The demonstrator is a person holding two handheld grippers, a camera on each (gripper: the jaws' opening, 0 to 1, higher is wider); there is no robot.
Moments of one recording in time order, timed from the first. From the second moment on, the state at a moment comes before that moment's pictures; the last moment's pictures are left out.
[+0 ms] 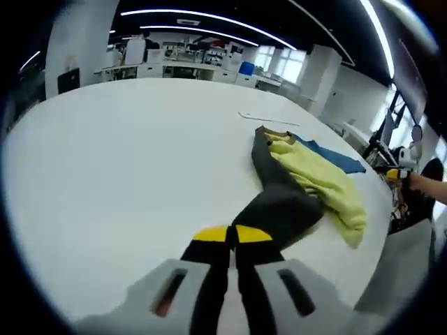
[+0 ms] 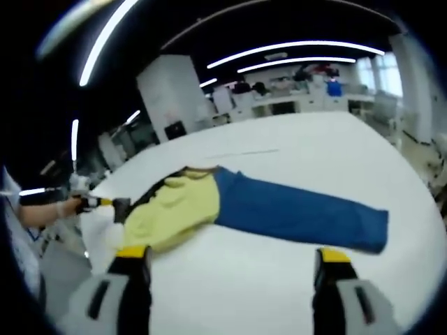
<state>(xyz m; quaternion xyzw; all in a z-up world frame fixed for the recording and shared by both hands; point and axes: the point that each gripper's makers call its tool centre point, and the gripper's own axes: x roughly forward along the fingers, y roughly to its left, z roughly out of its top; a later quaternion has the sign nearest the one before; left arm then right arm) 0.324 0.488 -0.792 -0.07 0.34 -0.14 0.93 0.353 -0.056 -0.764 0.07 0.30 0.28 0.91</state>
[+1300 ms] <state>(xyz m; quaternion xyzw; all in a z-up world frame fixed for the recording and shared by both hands) 0.373 0.673 -0.817 -0.02 0.46 0.04 0.88 0.353 -0.068 -0.794 0.07 0.34 0.26 0.90</state>
